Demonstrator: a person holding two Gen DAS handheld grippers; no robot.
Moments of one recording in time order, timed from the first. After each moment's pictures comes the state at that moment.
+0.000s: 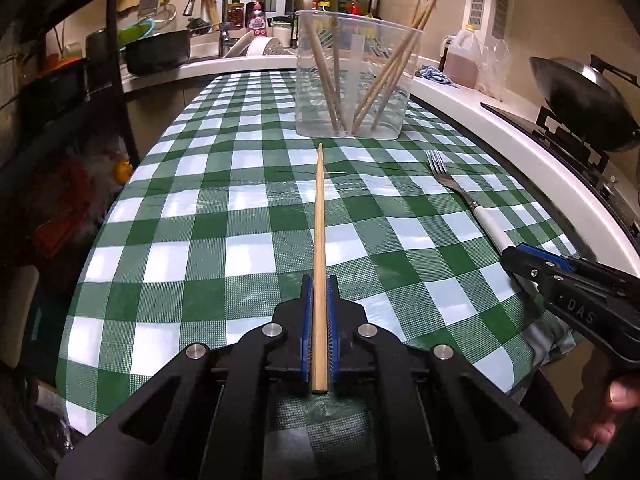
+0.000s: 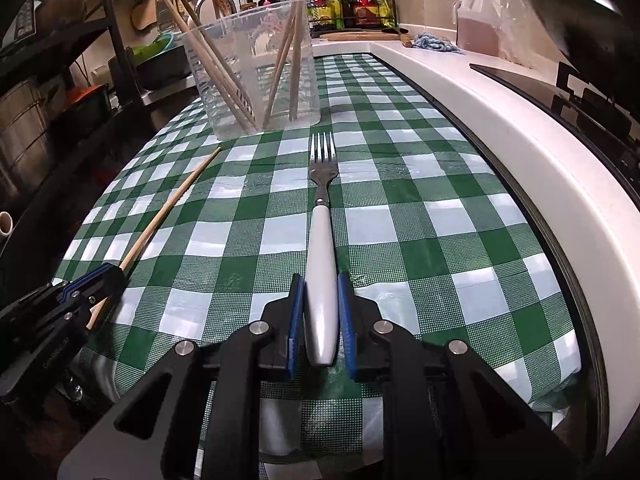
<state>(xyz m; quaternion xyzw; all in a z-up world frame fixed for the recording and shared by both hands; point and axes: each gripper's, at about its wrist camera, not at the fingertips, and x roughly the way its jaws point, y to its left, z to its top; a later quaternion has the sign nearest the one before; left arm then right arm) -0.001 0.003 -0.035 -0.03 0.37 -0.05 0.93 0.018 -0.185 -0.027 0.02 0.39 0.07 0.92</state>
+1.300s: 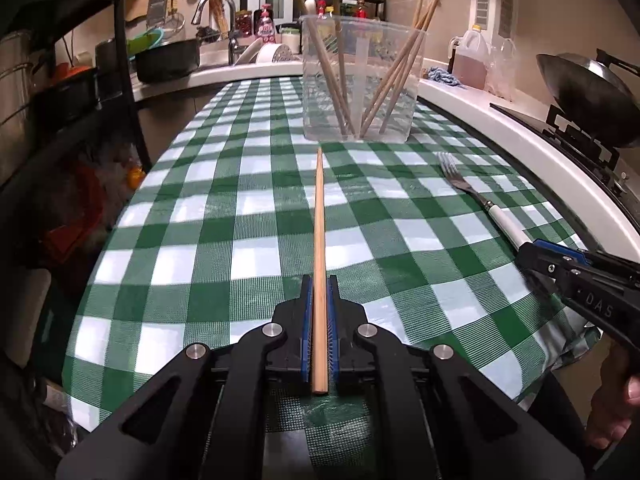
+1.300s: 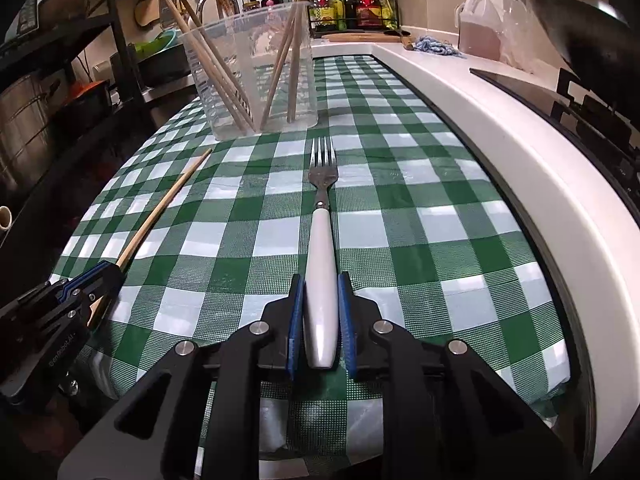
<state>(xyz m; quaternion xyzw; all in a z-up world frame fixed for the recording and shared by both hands) -0.005 -0.003 -0.034 -0.01 0.35 -0.02 0.94 0.018 -0.189 -0.021 0.01 0.39 0.07 0.92</state>
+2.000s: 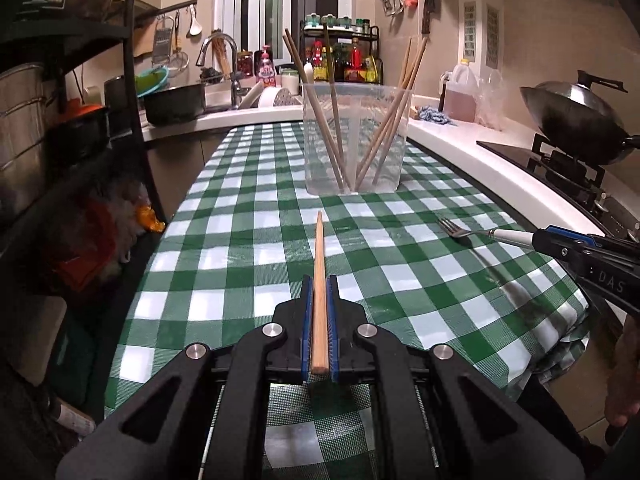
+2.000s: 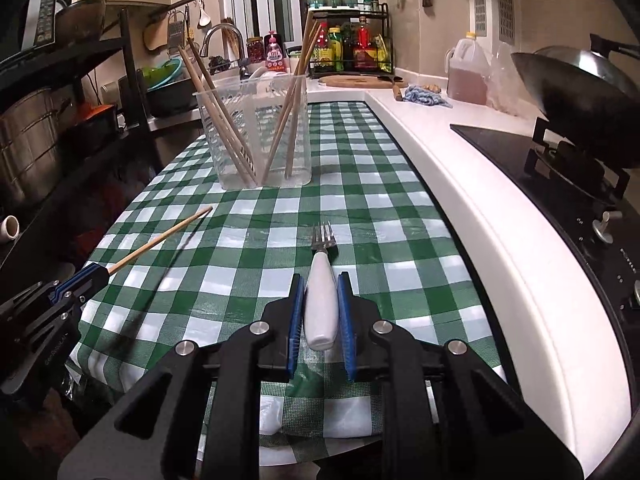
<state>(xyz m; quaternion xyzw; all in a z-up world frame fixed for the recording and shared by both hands) -0.031 0.000 0.007 0.00 0.28 -0.02 0.96 -0.006 -0.197 0.029 0.00 0.33 0.06 0.94</state>
